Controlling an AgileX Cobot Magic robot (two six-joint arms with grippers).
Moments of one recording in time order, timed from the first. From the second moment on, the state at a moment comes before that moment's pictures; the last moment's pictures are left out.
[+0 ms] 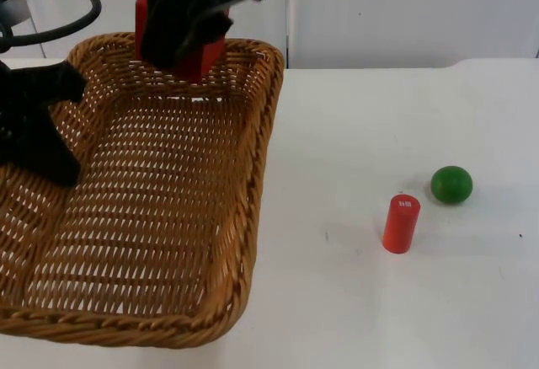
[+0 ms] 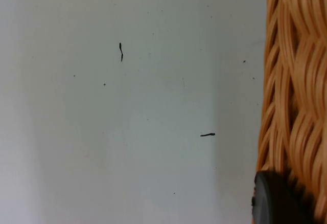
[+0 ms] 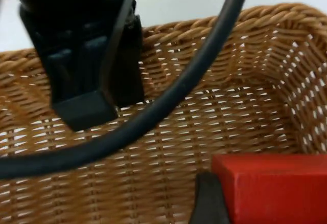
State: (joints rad) right arm 0.82 2.05 -1.89 0.27 0.86 -0.63; left arm 0.00 1.59 -0.89 -0.61 0.80 0.44
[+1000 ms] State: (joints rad) right arm 0.82 2.18 -1.89 0.29 0.82 -0.63; left arm 0.00 1.59 -0.89 -0.61 0.80 0.45
